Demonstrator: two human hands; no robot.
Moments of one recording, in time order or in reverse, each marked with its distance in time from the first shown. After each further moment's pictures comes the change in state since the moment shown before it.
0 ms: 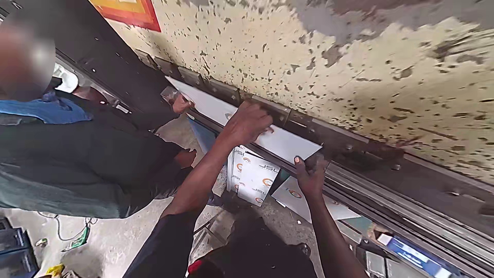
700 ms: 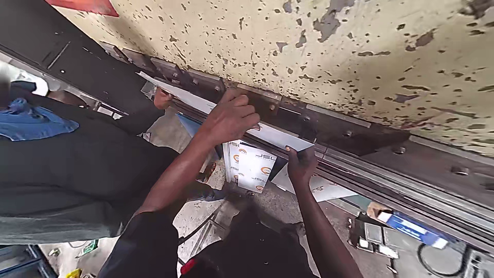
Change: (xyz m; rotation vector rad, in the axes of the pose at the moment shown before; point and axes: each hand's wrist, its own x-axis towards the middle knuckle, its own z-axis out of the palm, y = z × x) left_hand 0.003 -0.011 -0.014 -0.005 -0.048 0.183; right_hand 0.000 0.019 0.028 -0.069 0.186 -0.009
